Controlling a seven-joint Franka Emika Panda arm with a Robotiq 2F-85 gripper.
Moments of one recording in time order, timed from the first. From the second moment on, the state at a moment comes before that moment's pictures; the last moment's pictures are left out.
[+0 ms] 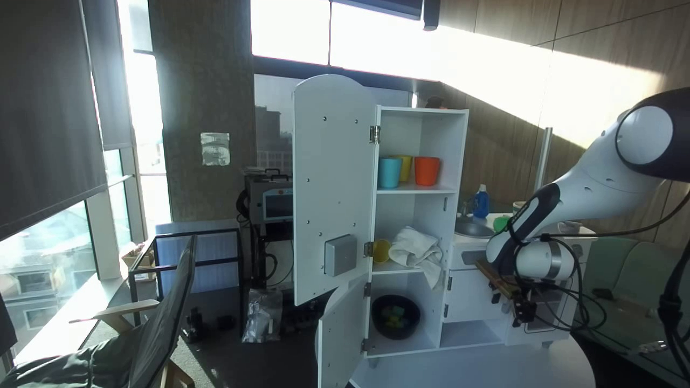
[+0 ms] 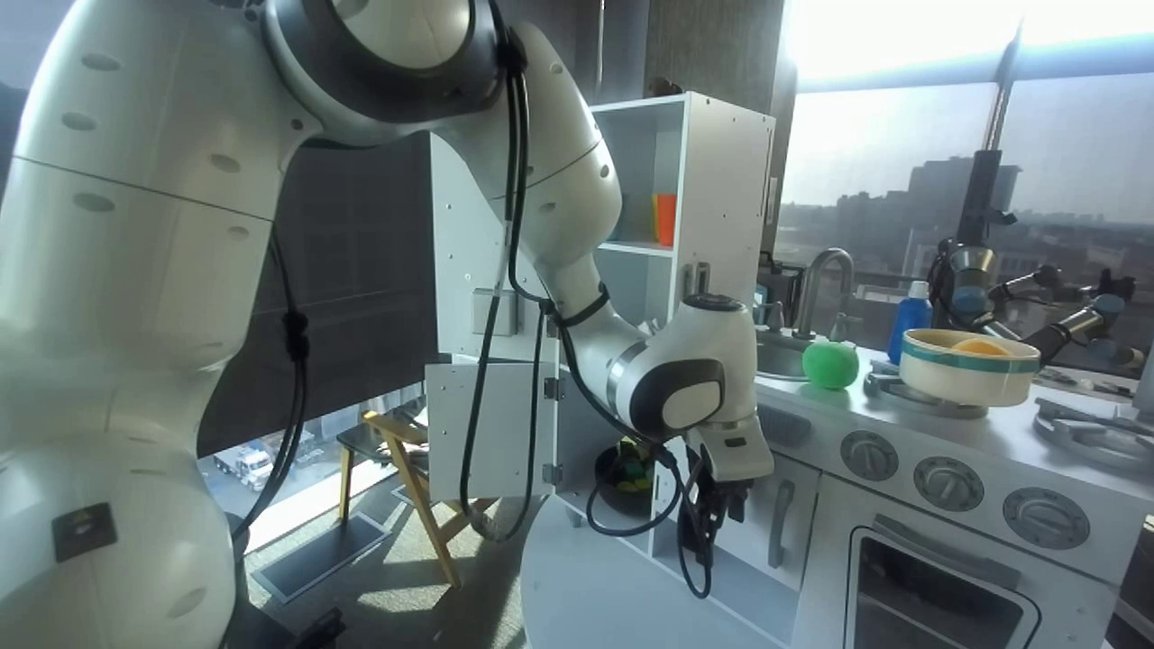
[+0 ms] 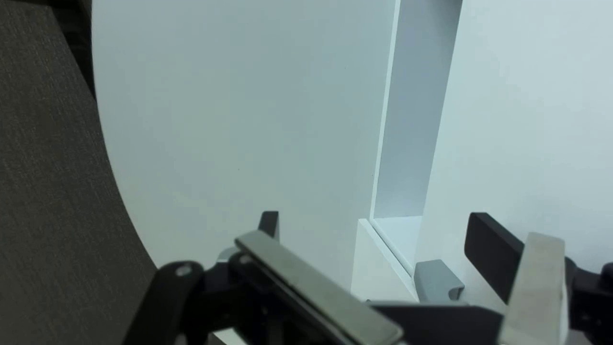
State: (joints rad) arm -0.22 0.28 -0.25 -2.30 0.16 2.79 1.18
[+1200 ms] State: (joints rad) arm -0.01 -0.13 -0.03 -2.48 -0.06 2.13 0.98
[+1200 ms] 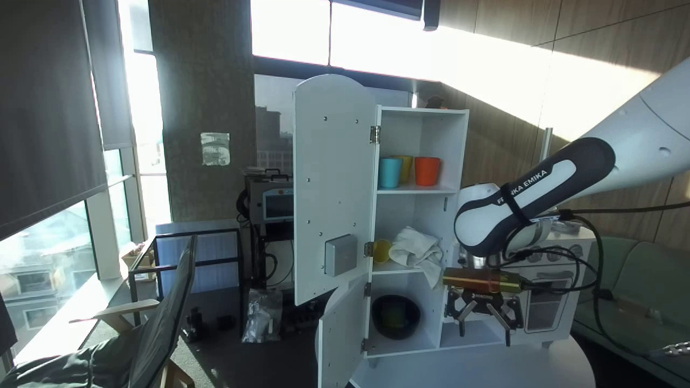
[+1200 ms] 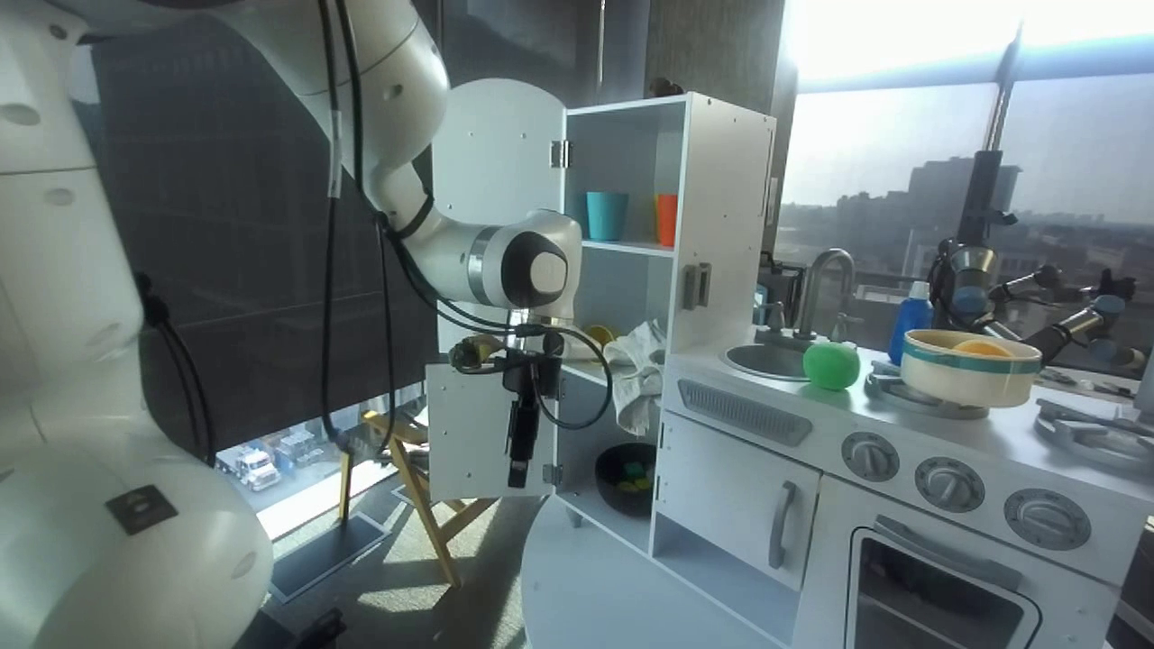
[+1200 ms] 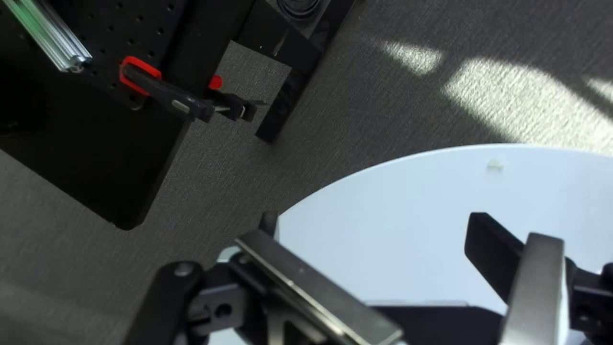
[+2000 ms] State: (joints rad) arm 0.08 -0.14 0.14 -2.46 -0.14 2.13 0.87
